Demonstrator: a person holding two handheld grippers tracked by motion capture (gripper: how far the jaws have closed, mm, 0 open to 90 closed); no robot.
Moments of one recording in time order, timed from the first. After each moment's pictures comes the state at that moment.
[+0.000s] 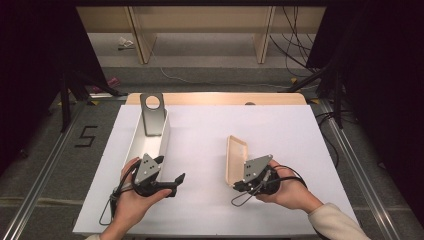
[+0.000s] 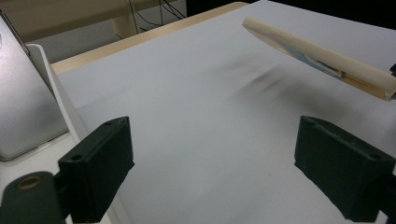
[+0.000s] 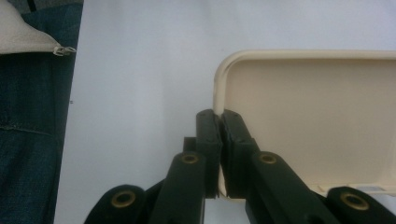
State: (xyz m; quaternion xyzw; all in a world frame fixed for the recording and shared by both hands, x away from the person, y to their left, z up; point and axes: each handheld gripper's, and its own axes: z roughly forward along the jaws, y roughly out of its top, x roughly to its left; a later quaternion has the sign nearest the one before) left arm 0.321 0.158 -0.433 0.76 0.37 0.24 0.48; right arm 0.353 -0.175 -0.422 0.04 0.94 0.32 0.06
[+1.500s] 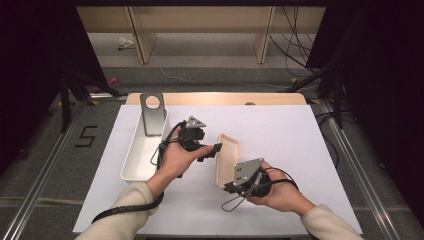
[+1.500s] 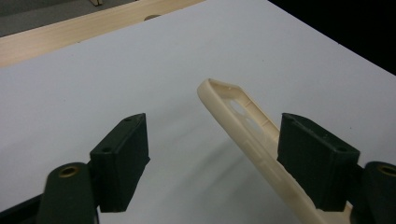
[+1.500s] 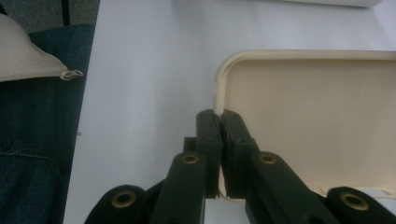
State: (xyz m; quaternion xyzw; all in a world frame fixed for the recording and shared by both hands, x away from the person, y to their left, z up) left arm 0.422 0.058 -0.393 0.79 0.41 0.12 0.44; right arm 0.344 -0.151 -0.415 0.02 0.94 0.34 0.08
